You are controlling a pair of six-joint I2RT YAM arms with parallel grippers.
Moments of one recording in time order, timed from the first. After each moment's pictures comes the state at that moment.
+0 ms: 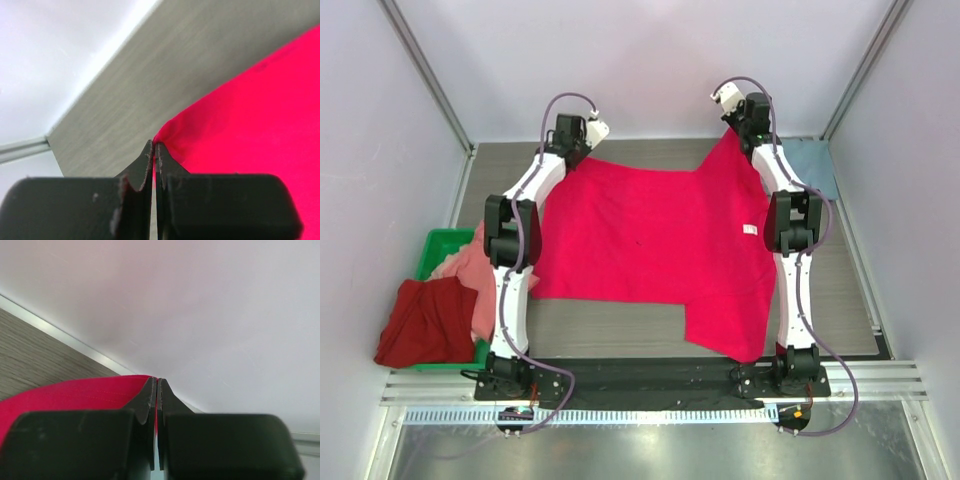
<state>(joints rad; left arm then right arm) -0.22 2.32 2.01 -0.36 -0.15 0.69 0.07 2.55 2.32 -0.04 -0.03 -0.72</state>
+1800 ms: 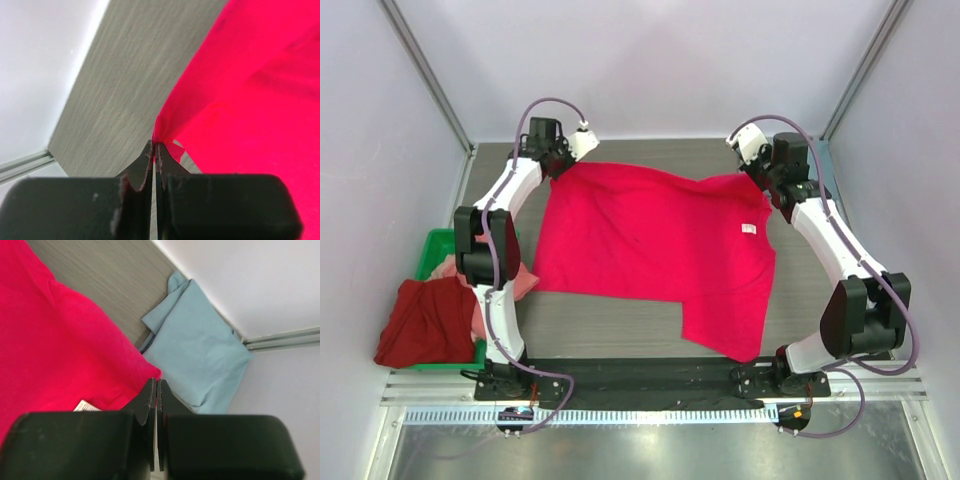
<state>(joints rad) -0.14 2.07 1.77 -0.44 0.11 0.87 0.11 1.50 1.26 -0.22 -0.05 -0.69</state>
